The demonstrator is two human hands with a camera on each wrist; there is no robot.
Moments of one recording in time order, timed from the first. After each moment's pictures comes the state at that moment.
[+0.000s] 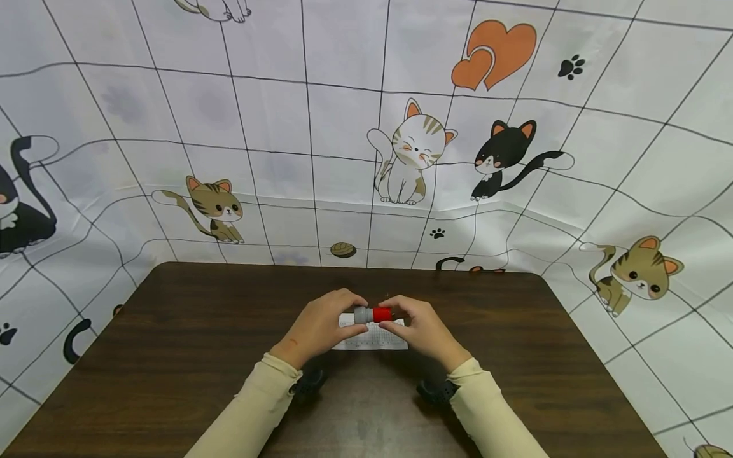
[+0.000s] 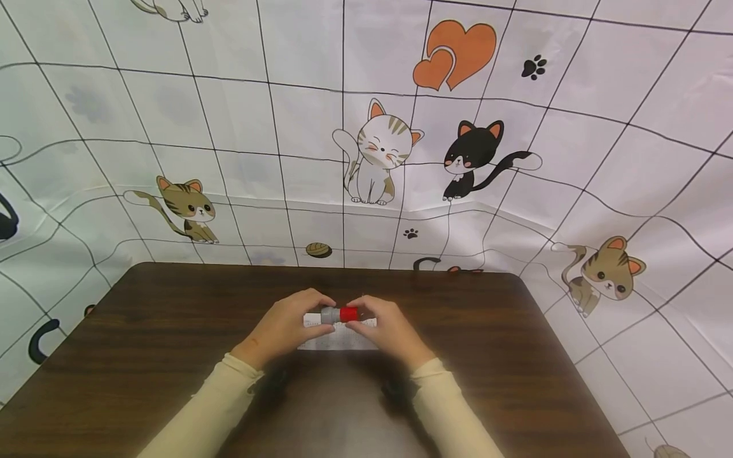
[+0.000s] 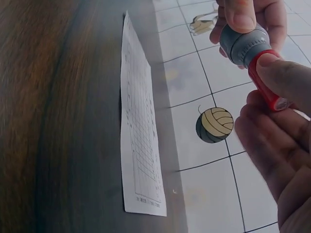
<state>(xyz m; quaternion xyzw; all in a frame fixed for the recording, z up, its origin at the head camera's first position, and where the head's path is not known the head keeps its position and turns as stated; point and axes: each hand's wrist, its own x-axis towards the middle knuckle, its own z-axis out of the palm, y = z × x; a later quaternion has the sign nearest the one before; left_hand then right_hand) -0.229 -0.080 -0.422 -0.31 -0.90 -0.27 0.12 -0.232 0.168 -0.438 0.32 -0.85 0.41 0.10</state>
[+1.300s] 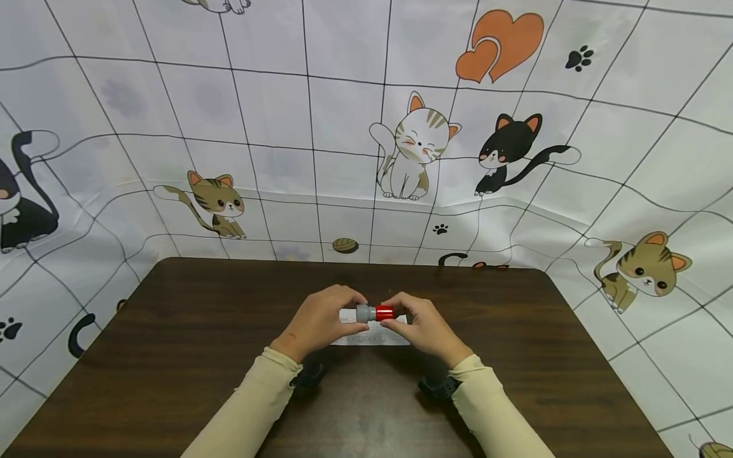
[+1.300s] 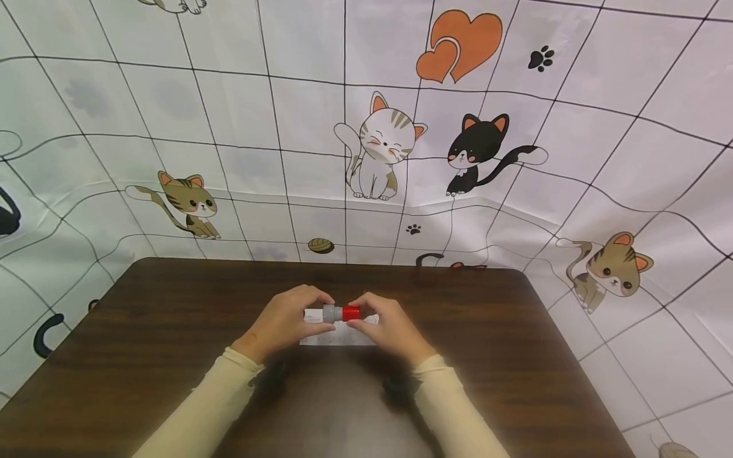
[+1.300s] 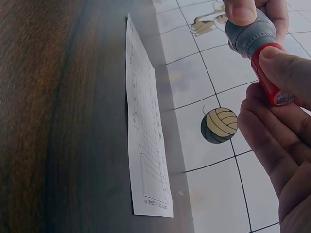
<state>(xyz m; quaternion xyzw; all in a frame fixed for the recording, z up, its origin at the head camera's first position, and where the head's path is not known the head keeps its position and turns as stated) -0.231 -0.085 -0.423 -0.33 -0.90 -0.25 0.16 -0.235 0.169 -0.442 0.33 -0.83 0.44 0.08</state>
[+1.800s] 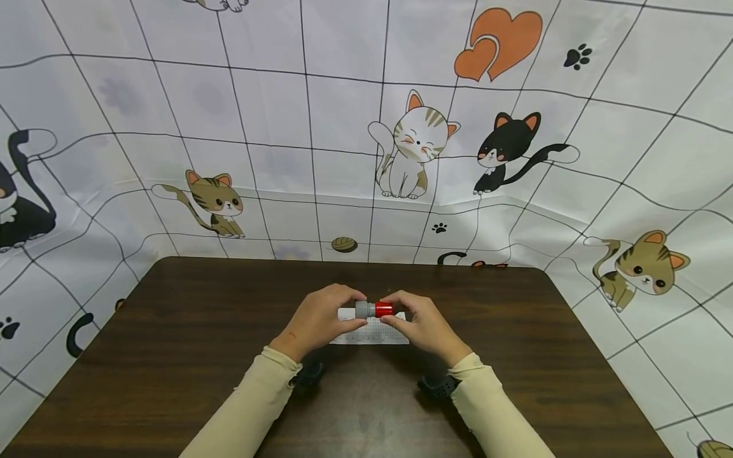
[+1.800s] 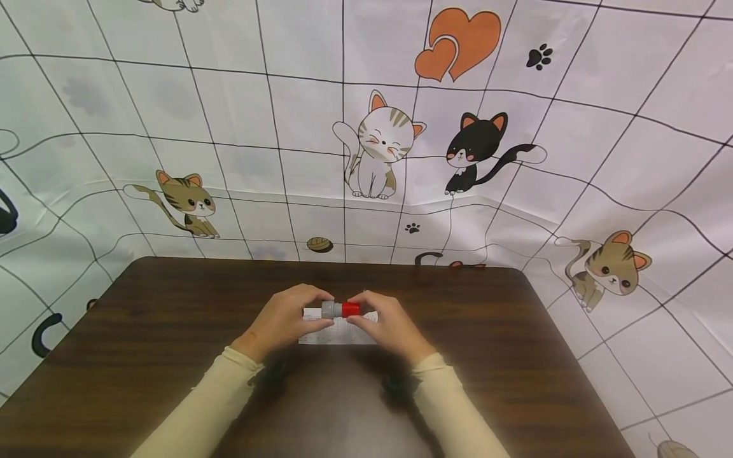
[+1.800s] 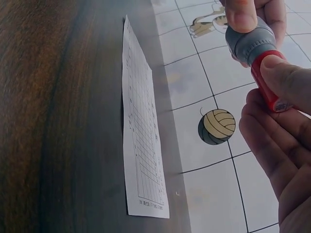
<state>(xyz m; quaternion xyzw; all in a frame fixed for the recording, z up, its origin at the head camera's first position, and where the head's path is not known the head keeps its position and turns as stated) -0.232 -0.083 -0.422 -0.32 -0.90 -0.26 0.15 -0.234 0.170 -0.439 0.32 -0.84 0.42 0.09</state>
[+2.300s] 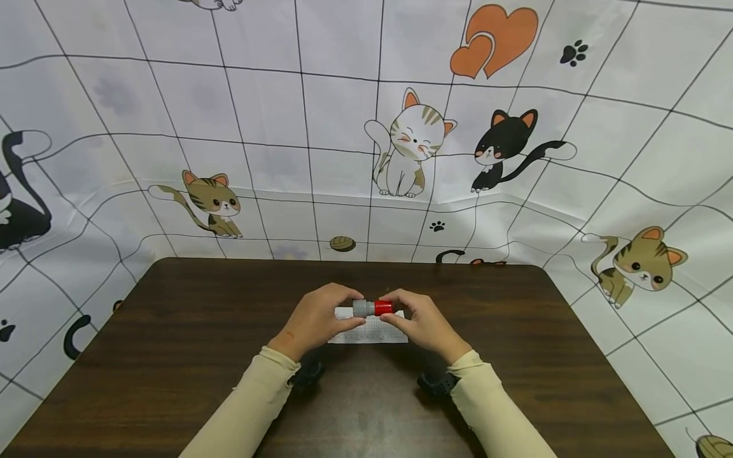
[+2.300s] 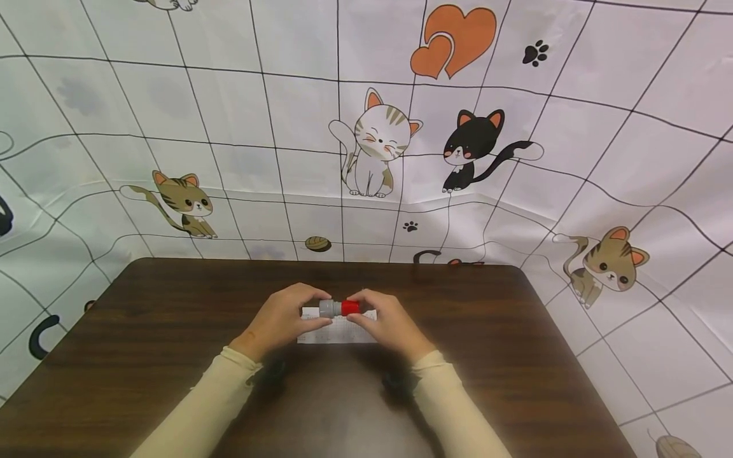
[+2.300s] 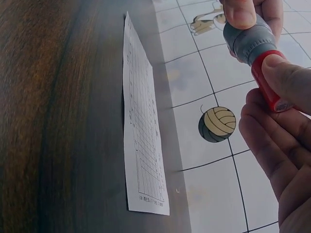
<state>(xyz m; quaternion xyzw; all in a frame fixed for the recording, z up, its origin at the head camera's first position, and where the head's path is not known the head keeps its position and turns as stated) -0.233 -0.083 -0.425 -0.32 -0.90 -0.26 0.16 -0.236 0.173 -0.438 0.32 -0.85 0.41 0.09</state>
